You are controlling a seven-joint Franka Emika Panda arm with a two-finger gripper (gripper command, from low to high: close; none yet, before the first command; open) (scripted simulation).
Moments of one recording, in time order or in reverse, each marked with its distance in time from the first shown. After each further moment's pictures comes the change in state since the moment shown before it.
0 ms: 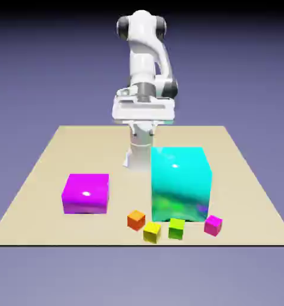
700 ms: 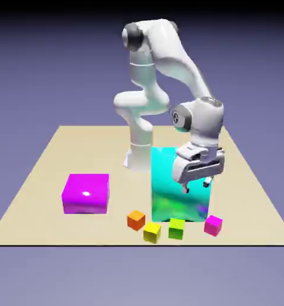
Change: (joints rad) arm 0.130 0.761 0.242 0.628 -0.254 -0.670 -0.044
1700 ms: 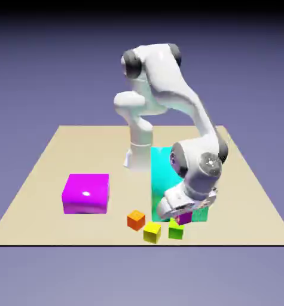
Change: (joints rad) arm -0.165 0.232 -0.137 0.244 0.212 -0.387 0.124
